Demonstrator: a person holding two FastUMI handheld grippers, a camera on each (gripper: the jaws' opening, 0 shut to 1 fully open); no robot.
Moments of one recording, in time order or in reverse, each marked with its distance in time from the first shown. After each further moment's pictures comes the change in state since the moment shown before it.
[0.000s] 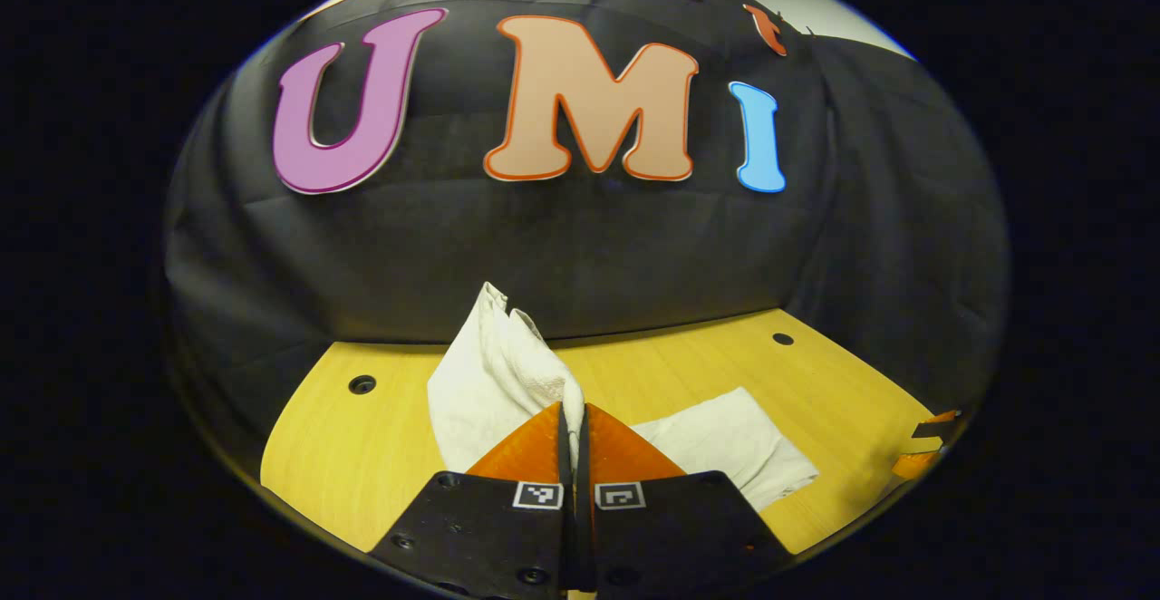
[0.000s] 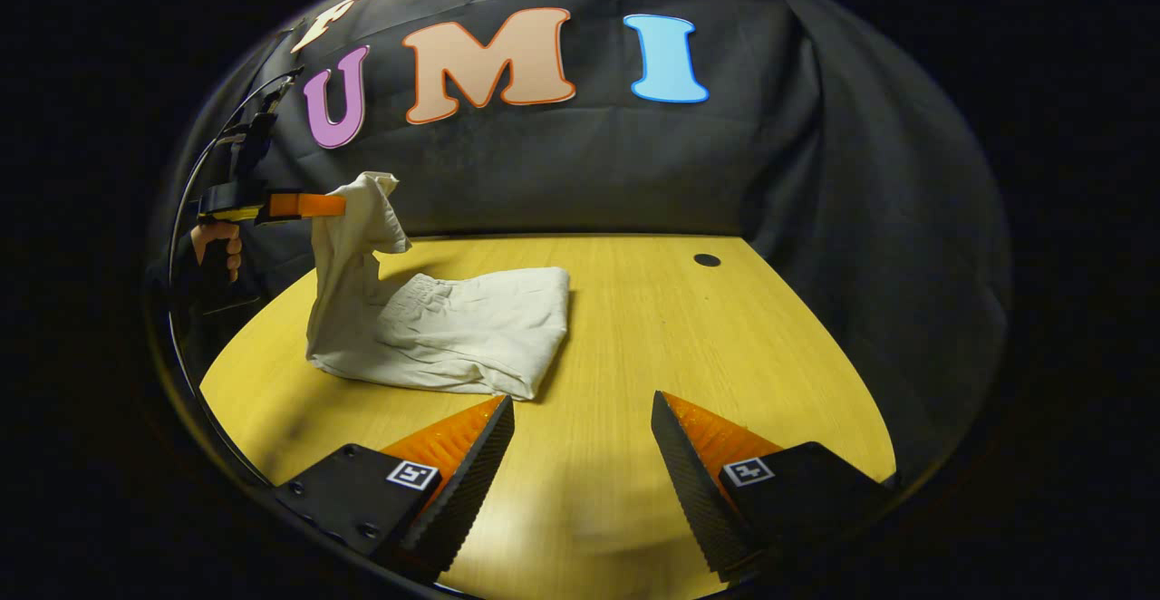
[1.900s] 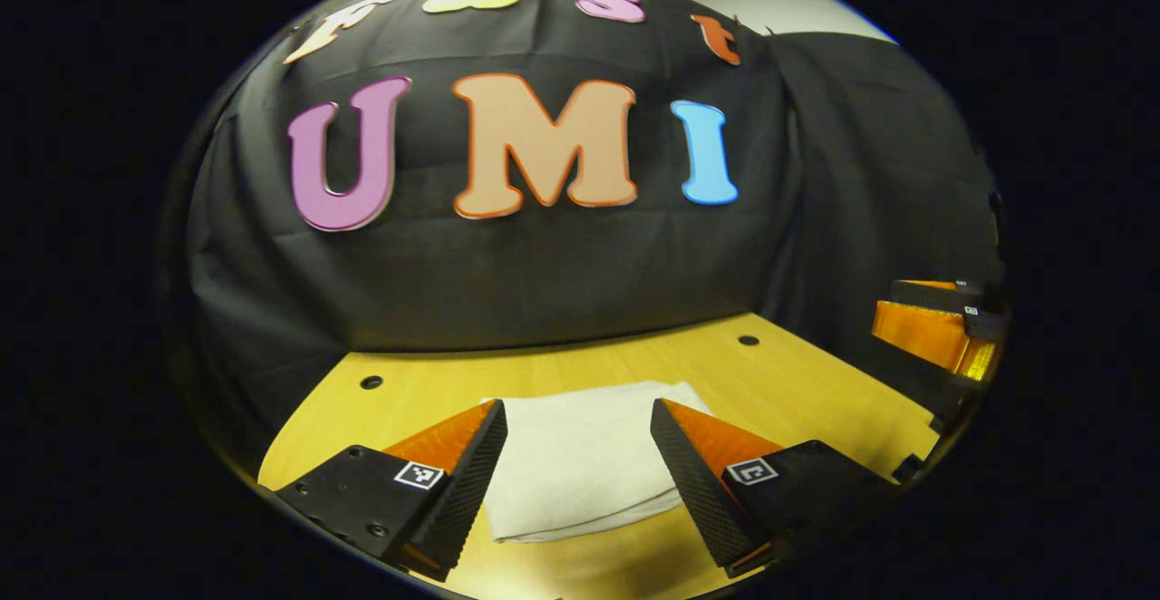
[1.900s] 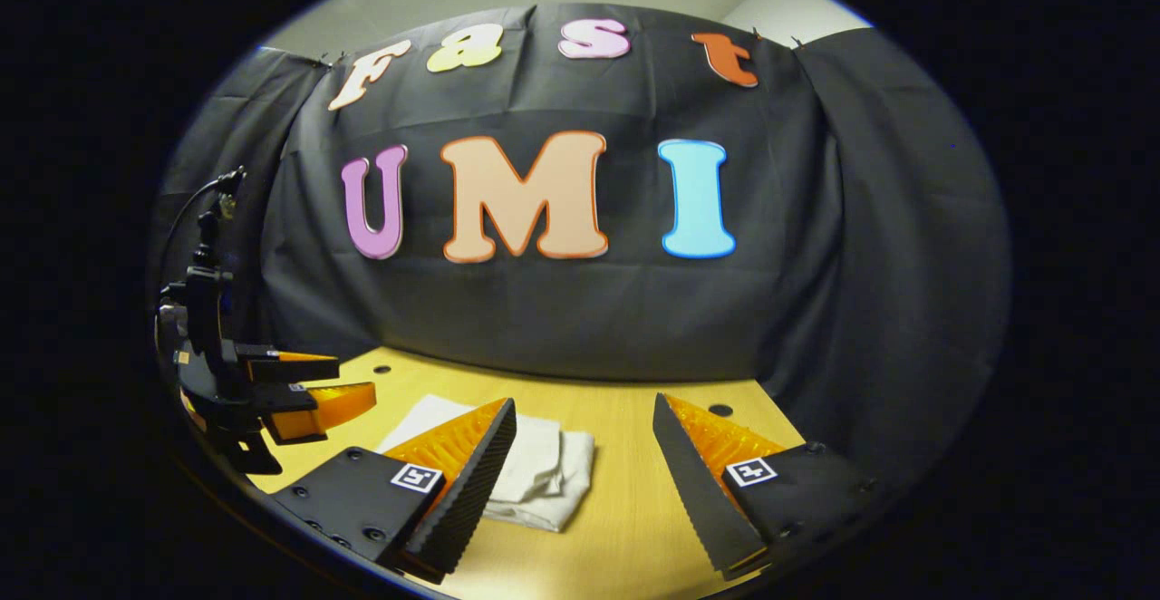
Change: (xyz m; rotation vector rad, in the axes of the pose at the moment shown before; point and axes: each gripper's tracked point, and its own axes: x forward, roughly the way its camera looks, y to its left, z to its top) left arm -0.103 -0.044 0.011 0.031 -0.131 0.110; right arm -0.043 0.060 0.199 -0.035 -0.435 0.100
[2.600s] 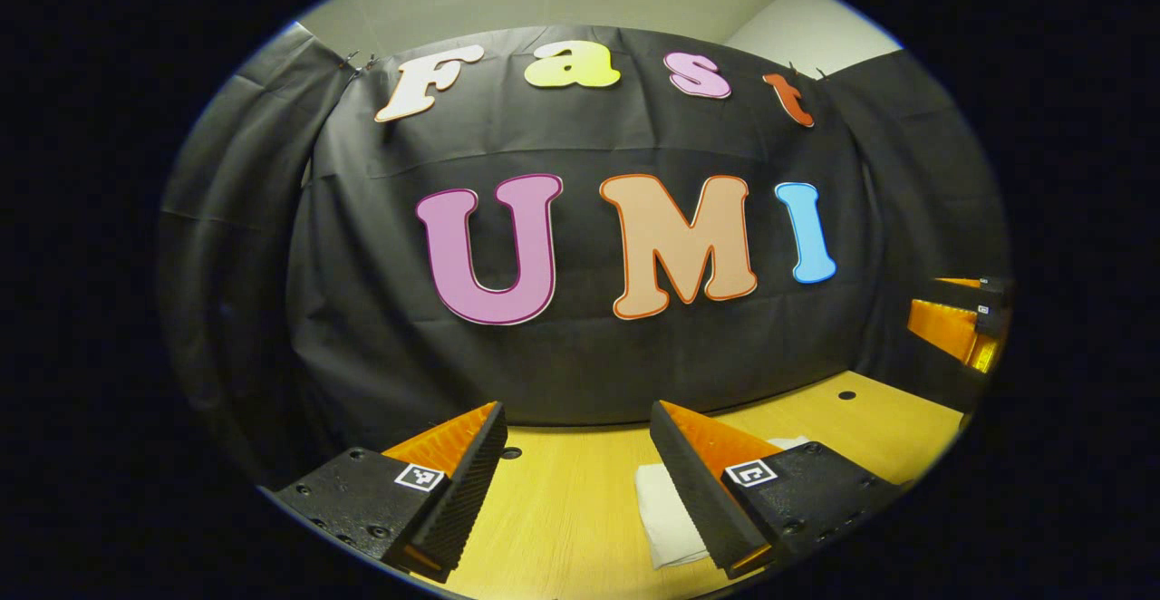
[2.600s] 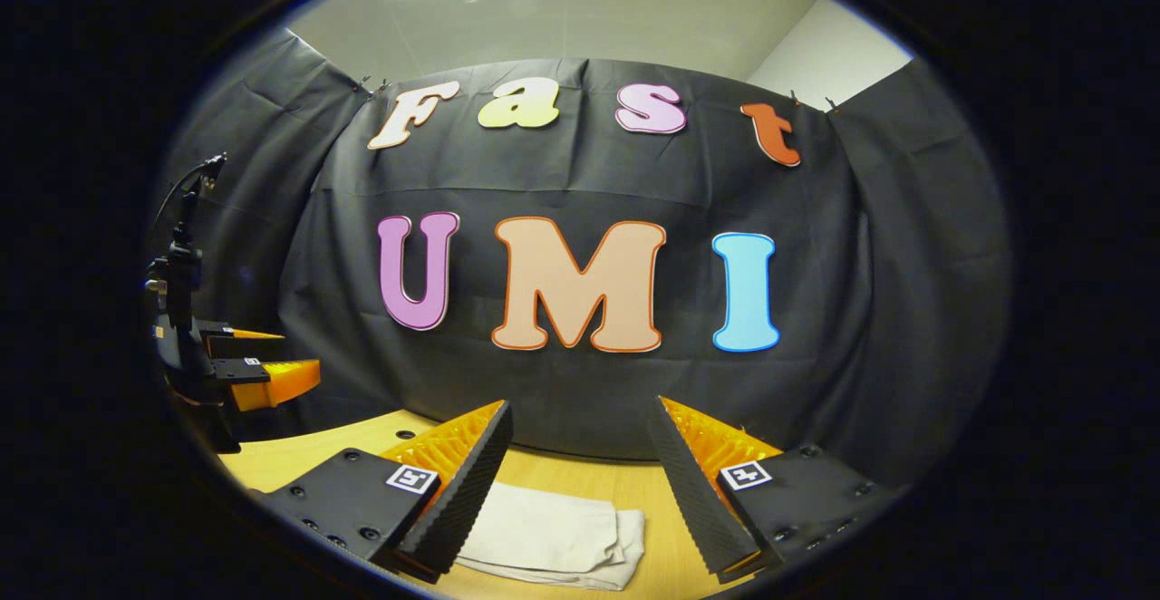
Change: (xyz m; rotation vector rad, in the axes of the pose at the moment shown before) left arm -0.062 0.142 0.081 0.047 -0.206 0.247; right arm 0.010 0.102 0.069 -0.059 -0.206 0.047
